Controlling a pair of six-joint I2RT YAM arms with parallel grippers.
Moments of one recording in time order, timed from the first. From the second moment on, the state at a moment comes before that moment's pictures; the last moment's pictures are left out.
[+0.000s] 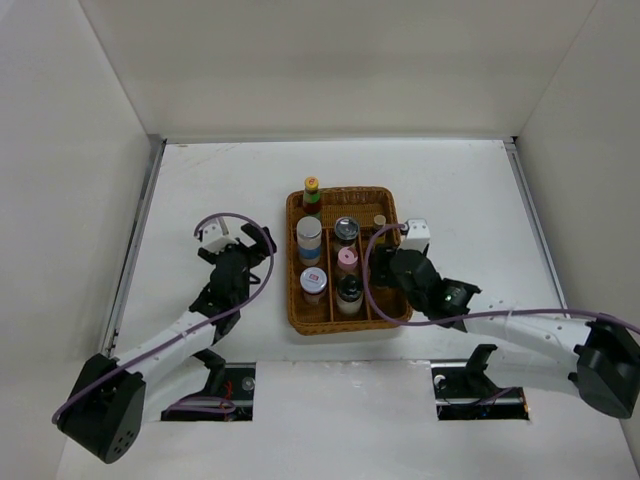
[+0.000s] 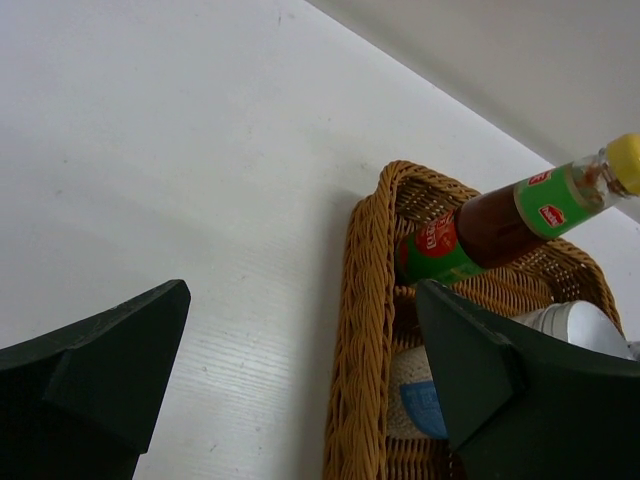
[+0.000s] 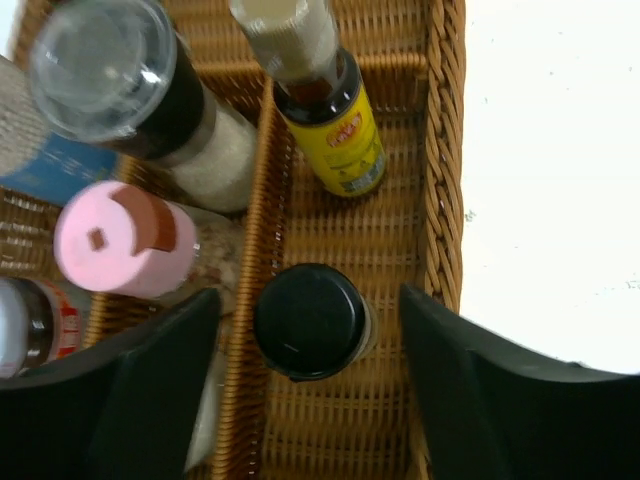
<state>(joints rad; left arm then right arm) -0.51 0.94 0.25 0.52 -0.59 -0.63 0.90 1.10 0.57 -0.03 0.58 0.55</state>
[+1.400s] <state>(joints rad) -0.41 1.06 0.68 0.03 -0.39 -0.65 0.56 0.83 0.33 0.32 0.70 0.70</state>
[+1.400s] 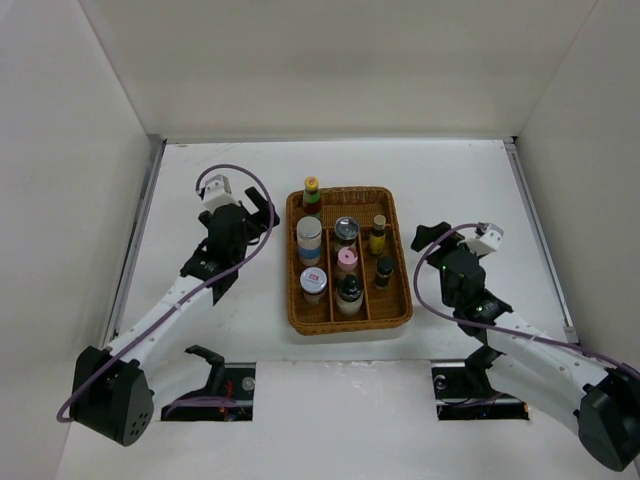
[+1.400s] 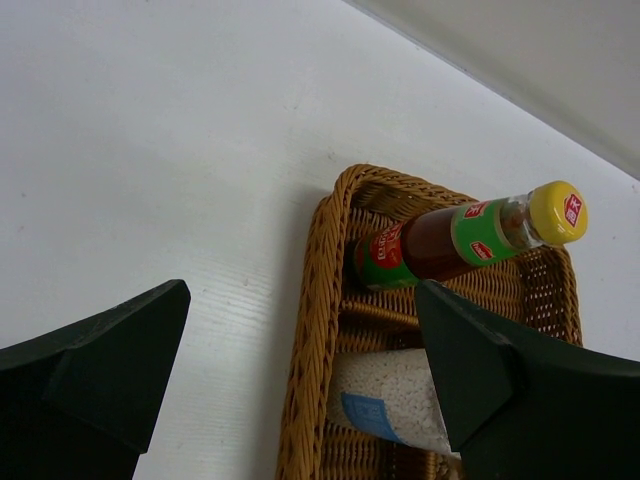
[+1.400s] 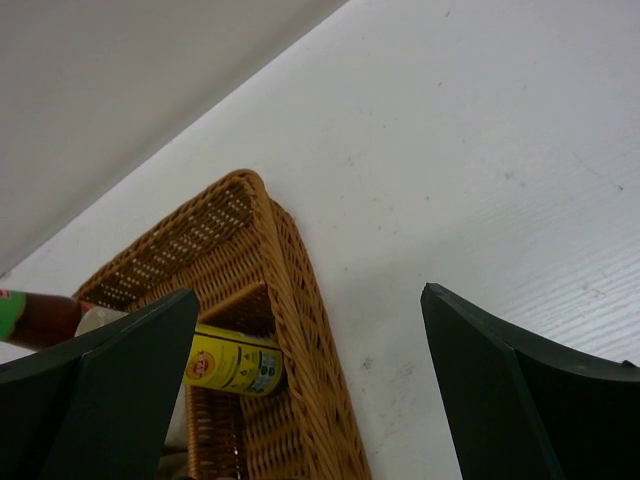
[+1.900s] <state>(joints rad) -0.51 1.01 0.69 0.18 -0.44 -0.52 0.61 0.88 0.34 0.33 0.66 0.66</state>
